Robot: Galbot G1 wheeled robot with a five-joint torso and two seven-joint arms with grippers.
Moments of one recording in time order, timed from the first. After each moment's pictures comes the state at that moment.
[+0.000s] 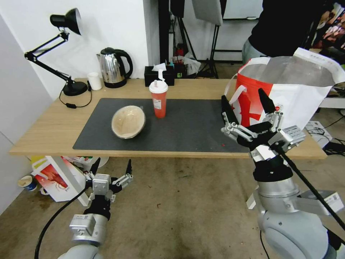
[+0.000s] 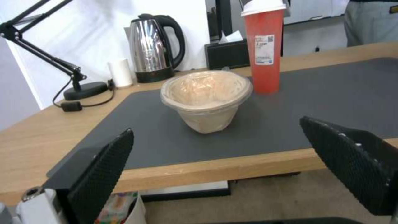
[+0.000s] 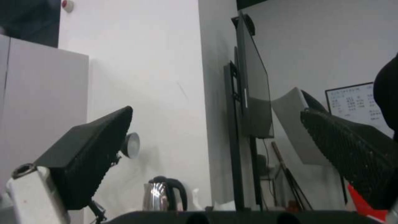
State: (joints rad) left arm 1.80 -1.50 -0.55 -2.30 0.00 0.00 0.00; right arm -1.41 0.85 0.22 2.46 0.35 0.39 0.38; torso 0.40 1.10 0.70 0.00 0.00
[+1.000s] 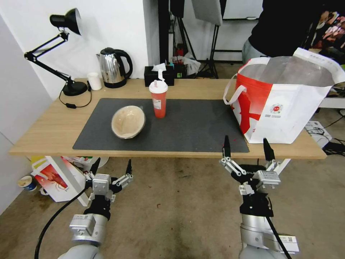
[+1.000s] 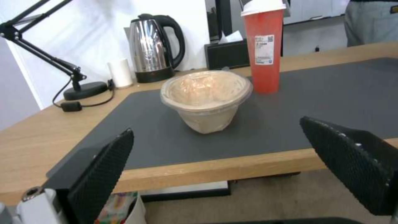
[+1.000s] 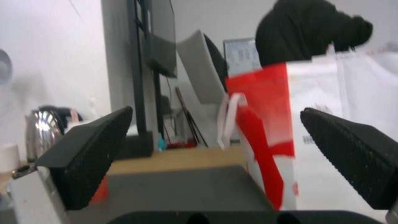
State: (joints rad) left arm 1.80 -1.50 -0.55 -2.30 0.00 0.00 0.00; right arm -1.65 1.04 0.07 2.35 -0.07 0.29 0.78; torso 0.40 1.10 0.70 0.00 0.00
